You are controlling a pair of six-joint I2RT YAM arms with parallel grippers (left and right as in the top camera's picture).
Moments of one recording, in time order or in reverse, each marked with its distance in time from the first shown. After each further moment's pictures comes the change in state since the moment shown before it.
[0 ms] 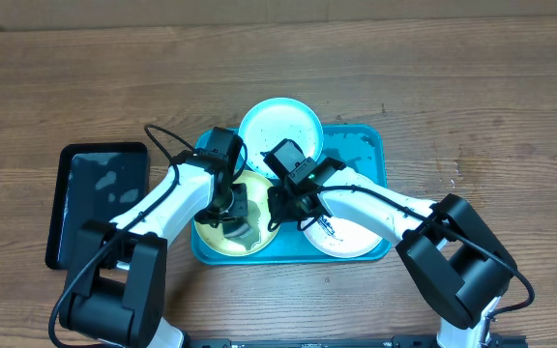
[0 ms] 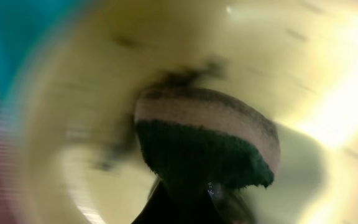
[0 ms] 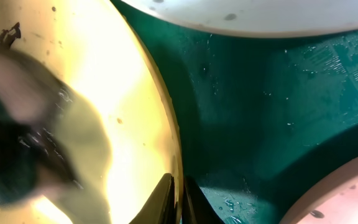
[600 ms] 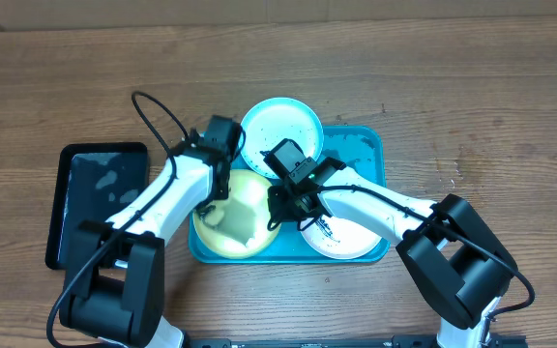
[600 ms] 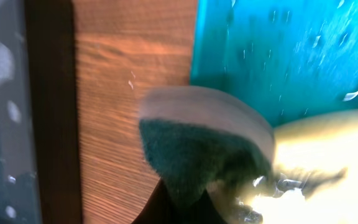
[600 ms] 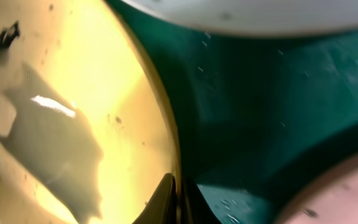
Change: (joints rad) left arm 0.008 0.004 0.089 -0.006 -0.372 0.057; right arm 0.000 0.000 0.000 -0.006 -0.006 0.018
